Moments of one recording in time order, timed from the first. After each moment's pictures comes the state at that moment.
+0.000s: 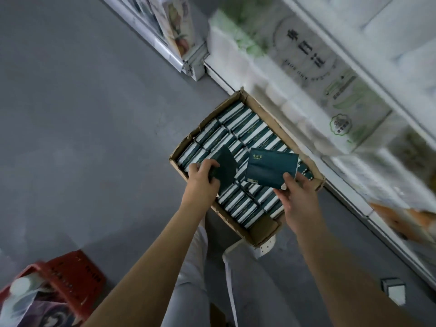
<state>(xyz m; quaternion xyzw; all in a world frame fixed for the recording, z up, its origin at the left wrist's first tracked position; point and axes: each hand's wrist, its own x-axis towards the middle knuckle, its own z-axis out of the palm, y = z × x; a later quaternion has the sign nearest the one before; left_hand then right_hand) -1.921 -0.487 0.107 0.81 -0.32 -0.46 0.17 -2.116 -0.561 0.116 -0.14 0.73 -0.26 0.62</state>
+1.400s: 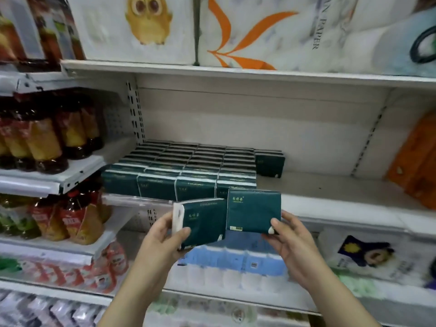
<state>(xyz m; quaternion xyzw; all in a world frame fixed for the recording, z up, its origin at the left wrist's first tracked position) -1.923 -0.617 0.721 0.42 -0.42 -0.59 0.55 -2.185 -0.599 0.714 -0.33 0.42 -0.66 0.53</state>
